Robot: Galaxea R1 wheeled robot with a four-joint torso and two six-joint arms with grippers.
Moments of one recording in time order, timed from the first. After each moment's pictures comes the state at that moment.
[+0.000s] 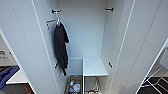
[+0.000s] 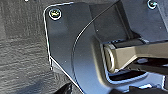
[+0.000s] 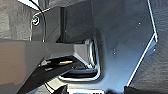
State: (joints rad) left arm 1.54 3.10 -2.89 0.01 -0.11 0.10; right arm -1.59 3.09 -2.73 -0.27 0.13 0.30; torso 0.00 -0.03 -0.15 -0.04
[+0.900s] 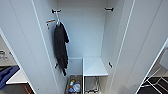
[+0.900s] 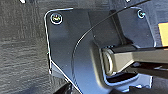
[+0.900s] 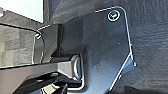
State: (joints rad) left arm 1.51 2.76 -2.40 0.01 -0.12 0.10; right arm -1.53 2.63 -2.22 -0.29 0.13 0.30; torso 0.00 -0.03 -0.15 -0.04
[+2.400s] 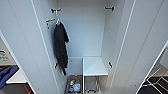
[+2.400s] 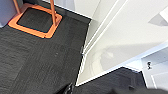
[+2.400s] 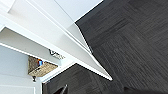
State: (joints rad) left arm 1.05 1.95 -1.79 0.00 -0.15 -0.38; right arm -1.12 2.13 -1.91 -0.29 0.33 0.77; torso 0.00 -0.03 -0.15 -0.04
